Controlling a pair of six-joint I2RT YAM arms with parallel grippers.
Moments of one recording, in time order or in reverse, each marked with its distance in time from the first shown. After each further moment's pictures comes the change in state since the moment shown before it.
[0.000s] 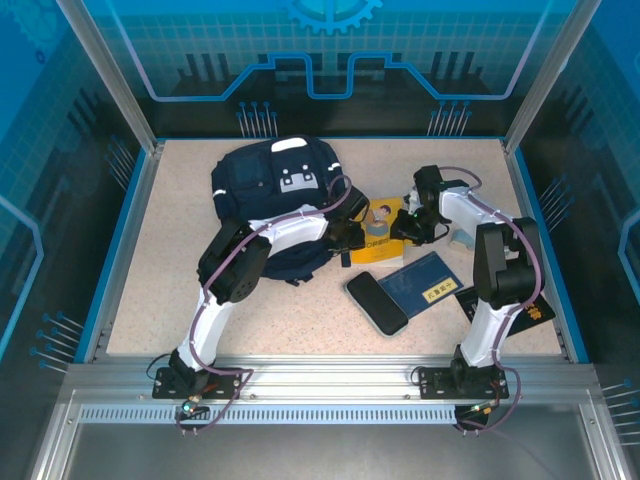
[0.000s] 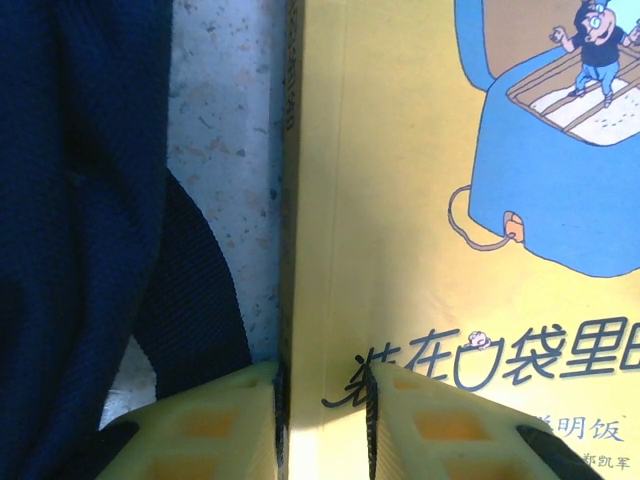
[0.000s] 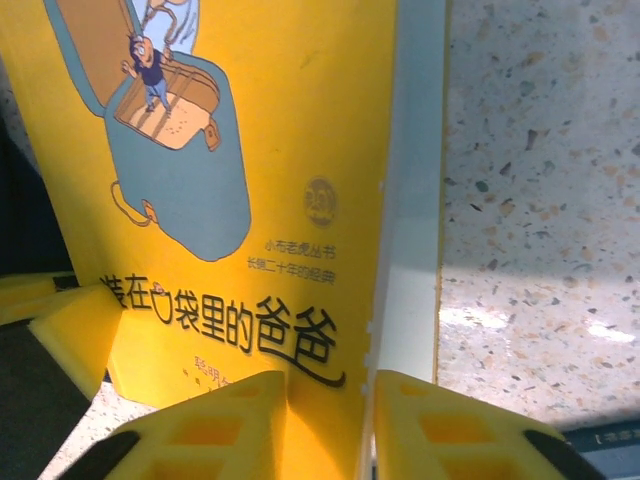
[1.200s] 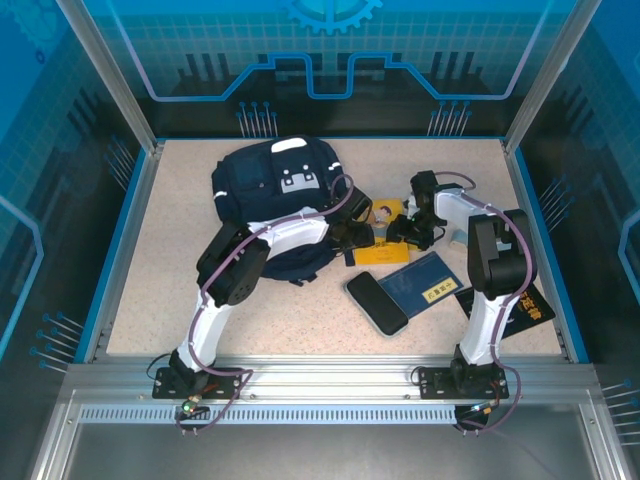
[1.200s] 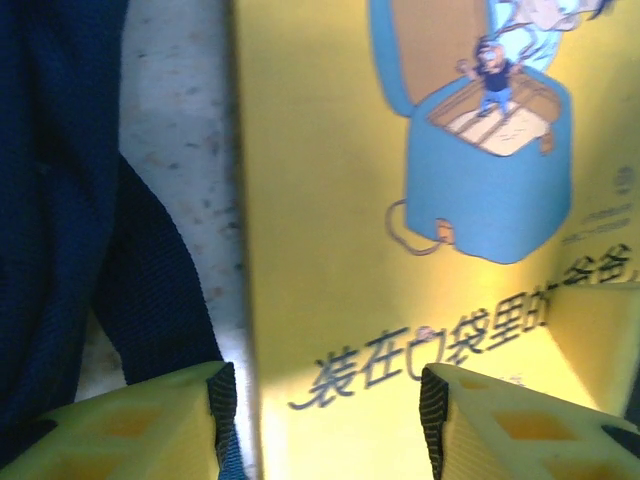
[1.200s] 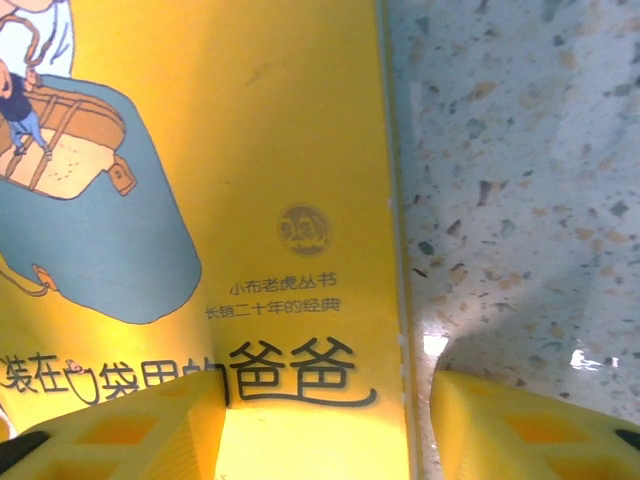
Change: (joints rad) left arm -0.014 -0.030 -0.031 0.068 -0.025 -0.027; right arm -0.005 0.088 -0.002 0.048 0.054 -0.015
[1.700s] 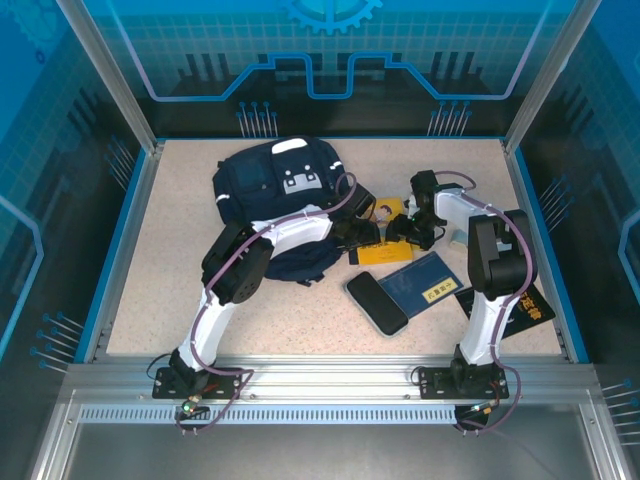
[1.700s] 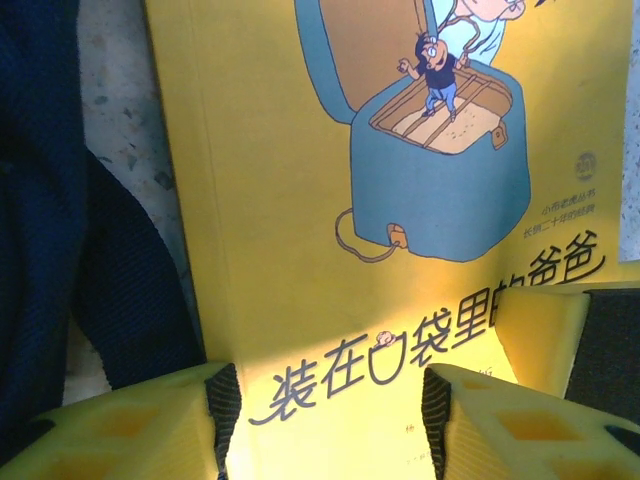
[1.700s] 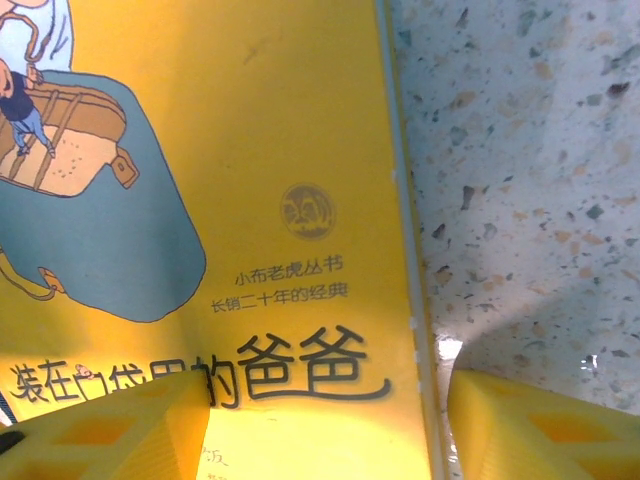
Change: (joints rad) left arm -0.002 0.043 0.072 -0.008 0.050 0.000; right arm 0.002 -0.006 0.000 0.002 0.019 0.003
